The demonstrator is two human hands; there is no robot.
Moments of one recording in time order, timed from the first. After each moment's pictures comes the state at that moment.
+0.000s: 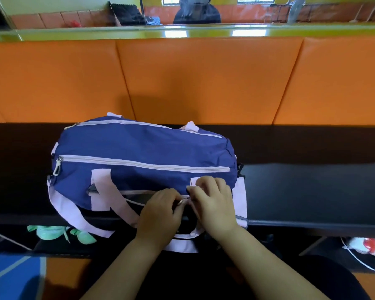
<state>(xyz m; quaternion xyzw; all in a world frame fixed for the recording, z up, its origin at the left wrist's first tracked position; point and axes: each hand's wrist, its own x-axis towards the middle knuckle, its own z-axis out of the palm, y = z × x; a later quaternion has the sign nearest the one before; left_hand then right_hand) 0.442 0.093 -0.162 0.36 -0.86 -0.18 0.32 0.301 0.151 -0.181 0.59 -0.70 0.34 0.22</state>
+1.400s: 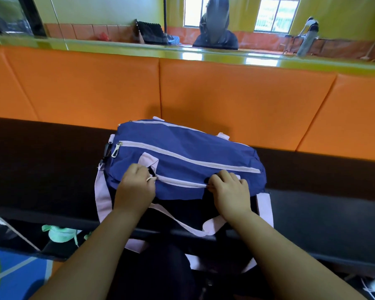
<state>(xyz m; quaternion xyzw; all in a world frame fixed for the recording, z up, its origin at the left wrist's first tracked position) 0.523 -0.025 -0.129 0.45 -0.81 -0.05 0.37 0.309 0.078 -0.140 0.59 -0.76 0.18 0.21</state>
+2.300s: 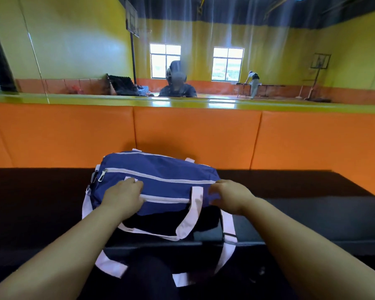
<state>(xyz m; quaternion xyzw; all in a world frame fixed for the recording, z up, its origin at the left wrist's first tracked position) 0.523 0.013 -0.053 0.41 -0.90 0.04 0.13 0.280 0.173 -0.044 0.62 -0.78 0.07 0.03</state>
